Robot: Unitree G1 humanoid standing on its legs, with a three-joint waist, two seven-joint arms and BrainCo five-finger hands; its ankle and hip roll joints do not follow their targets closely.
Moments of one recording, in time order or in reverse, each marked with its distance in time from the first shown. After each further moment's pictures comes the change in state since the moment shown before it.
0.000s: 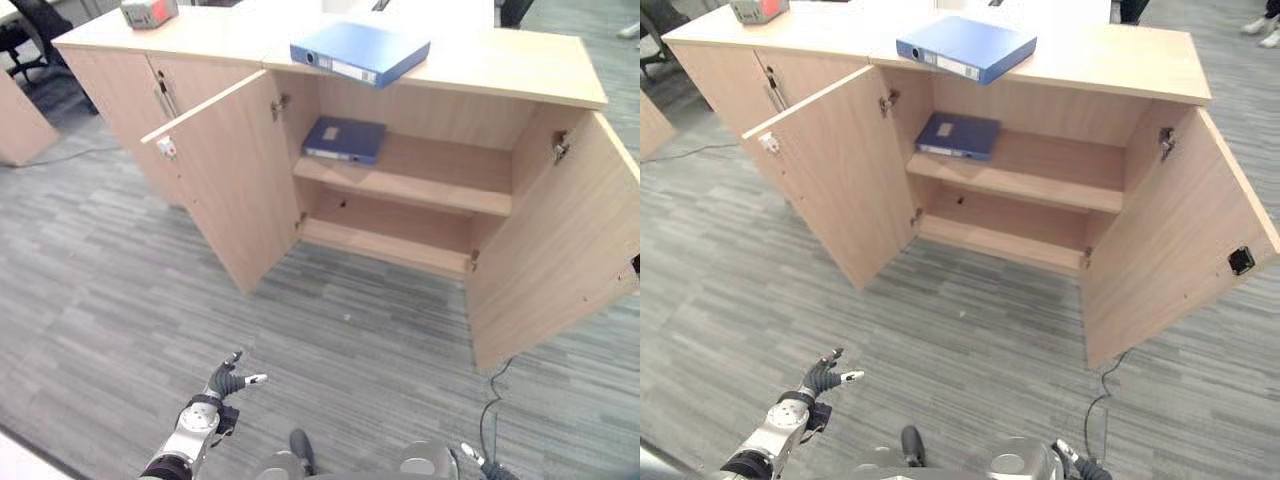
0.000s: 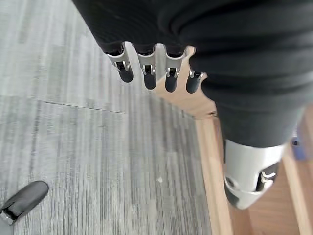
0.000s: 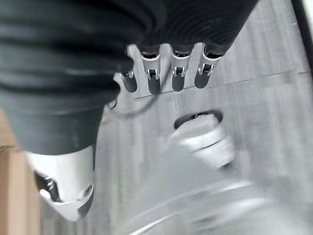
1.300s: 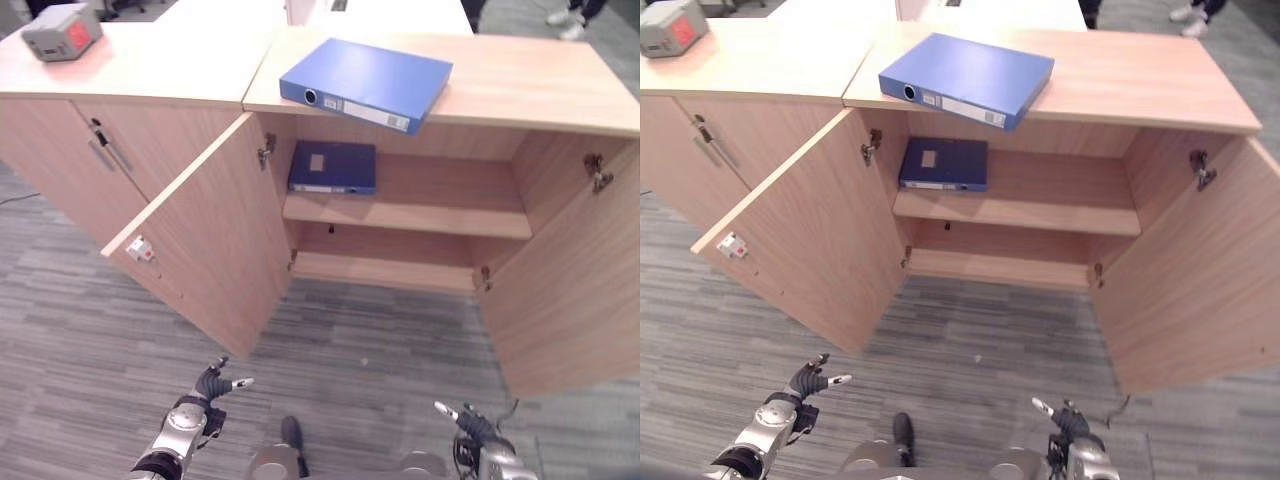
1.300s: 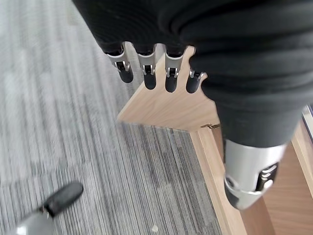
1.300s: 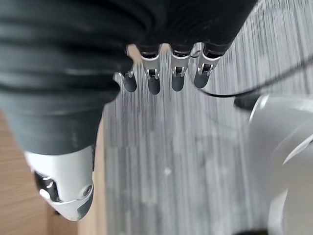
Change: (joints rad) left arm -0.054 0.021 -0.016 0.060 0.002 0.007 -0.001; right arm -0.158 -0.025 0.163 -0.119 -0.086 -0.015 0.020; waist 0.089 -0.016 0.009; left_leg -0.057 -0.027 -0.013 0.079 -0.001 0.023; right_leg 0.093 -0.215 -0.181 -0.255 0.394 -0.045
